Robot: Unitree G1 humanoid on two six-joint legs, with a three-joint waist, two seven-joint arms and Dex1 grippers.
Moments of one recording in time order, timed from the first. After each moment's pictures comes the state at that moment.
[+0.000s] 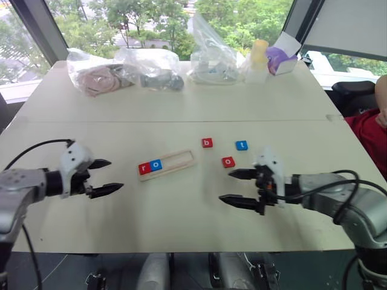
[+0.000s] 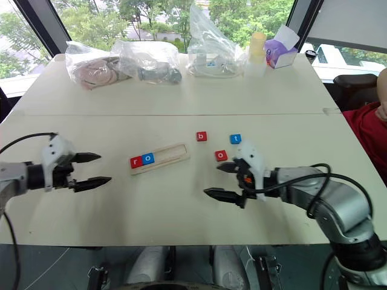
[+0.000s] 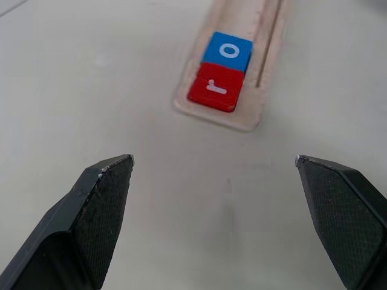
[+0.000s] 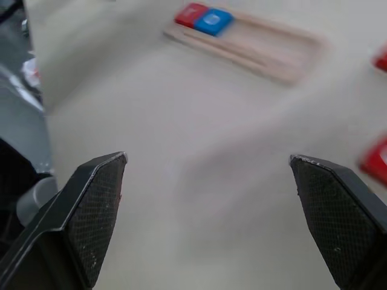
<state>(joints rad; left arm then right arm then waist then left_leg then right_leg) -0.16 0.98 0.13 -0.03 -0.37 0.40 -1.14 -0.28 -0.76 0.05 -0.59 0.72 1.00 0.73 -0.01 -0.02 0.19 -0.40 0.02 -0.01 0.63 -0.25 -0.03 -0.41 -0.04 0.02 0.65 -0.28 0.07</state>
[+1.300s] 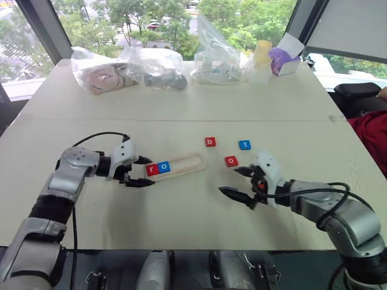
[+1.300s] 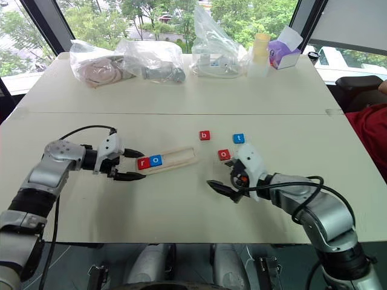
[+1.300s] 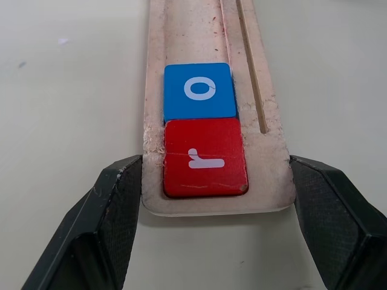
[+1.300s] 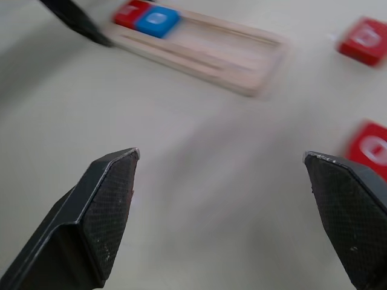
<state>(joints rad) -0.55 0.74 -0.17 0.37 -0.16 0.08 -1.37 -0.15 -0.67 -0.01 -0.58 0.60 0.98 0.56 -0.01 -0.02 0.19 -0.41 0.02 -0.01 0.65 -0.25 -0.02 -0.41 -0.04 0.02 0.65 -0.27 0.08</state>
